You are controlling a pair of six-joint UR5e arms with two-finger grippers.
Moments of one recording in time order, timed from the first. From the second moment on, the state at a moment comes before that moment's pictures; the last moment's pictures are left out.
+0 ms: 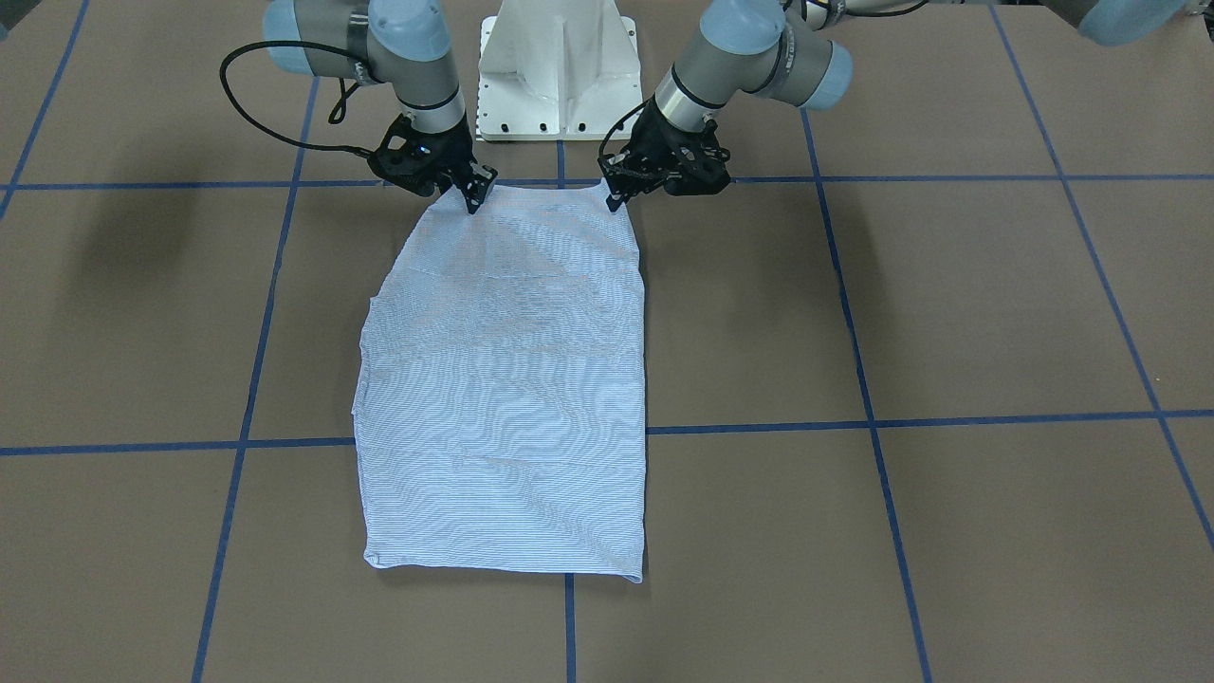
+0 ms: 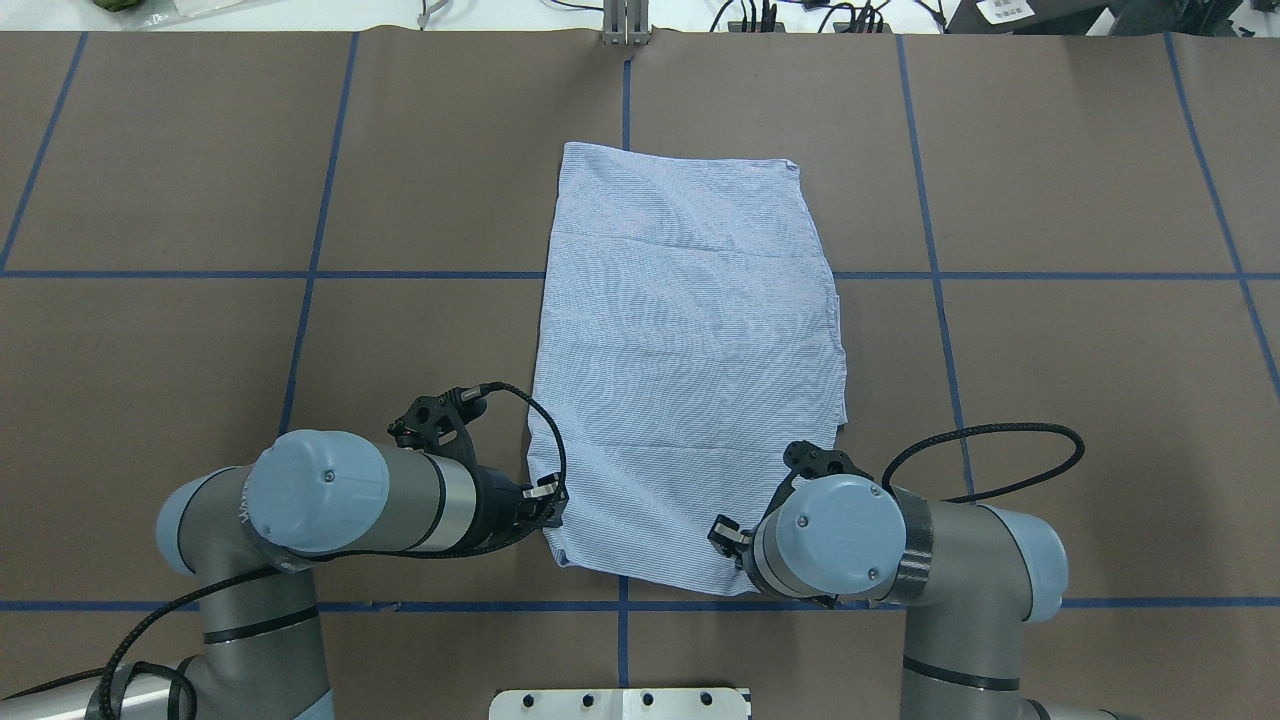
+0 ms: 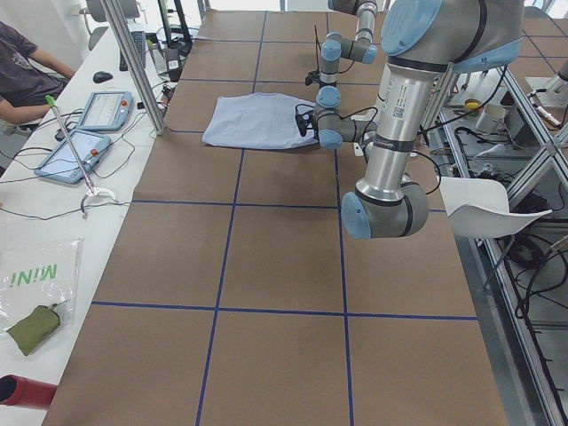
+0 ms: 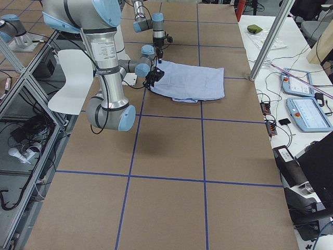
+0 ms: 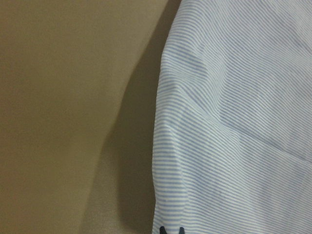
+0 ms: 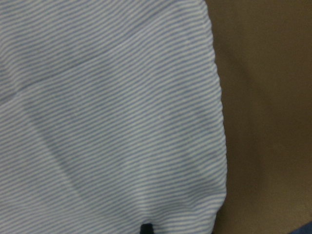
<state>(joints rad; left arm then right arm) -0.31 -1.96 -1.82 -2.14 -1.78 -1.79 0.23 -1.21 1.90 -1.48 1.74 1.94</state>
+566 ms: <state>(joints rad) -0.31 -1.96 -1.83 -2.13 -1.78 -1.79 0.25 -1.21 1.93 -1.48 1.74 1.94</state>
